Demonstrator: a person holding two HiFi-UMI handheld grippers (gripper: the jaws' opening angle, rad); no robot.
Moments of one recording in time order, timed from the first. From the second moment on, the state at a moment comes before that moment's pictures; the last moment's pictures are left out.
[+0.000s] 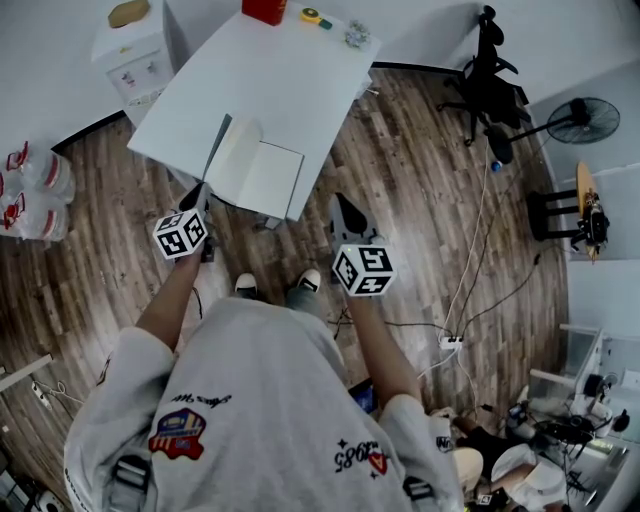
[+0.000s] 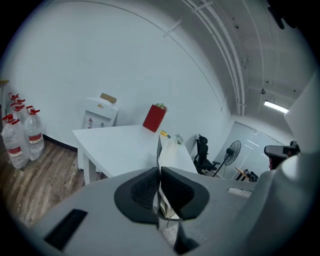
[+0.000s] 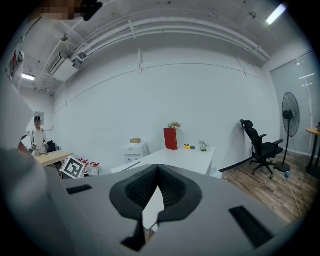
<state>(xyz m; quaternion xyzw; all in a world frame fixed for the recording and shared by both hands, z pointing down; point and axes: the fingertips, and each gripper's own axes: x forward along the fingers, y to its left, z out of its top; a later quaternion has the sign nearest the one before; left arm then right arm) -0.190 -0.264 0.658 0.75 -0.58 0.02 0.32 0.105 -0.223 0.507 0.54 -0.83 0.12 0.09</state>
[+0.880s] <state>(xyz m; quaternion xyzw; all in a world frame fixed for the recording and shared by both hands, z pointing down) -0.228 -0.254 0.740 0.67 -0.62 0.11 0.40 0.119 -0.207 0.512 0.55 -0.82 0.13 0.10</state>
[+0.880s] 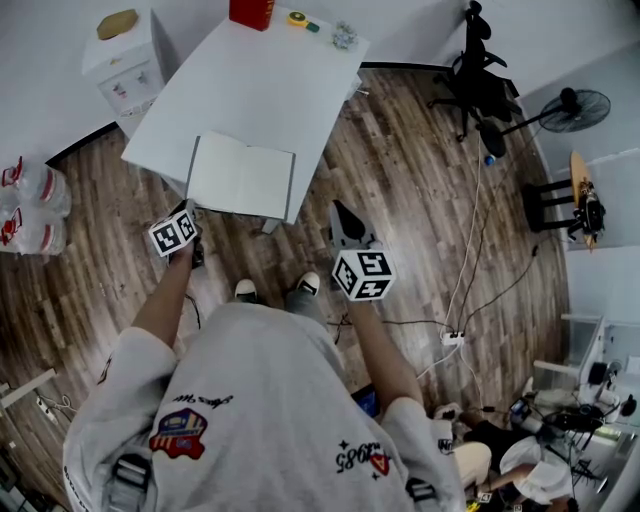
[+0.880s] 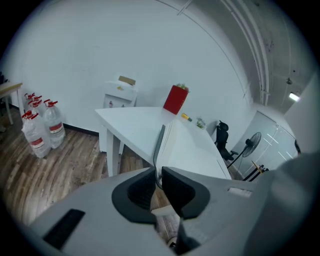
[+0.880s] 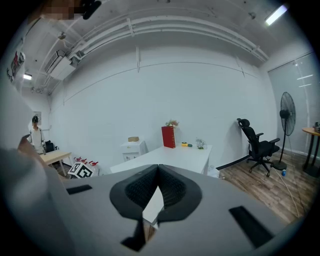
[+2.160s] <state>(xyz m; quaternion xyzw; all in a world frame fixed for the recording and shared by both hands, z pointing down) -0.214 -0.206 0.660 0.76 -0.57 0.12 0.29 0.069 -0.205 0.505 0.51 -0.85 0.13 0.09</state>
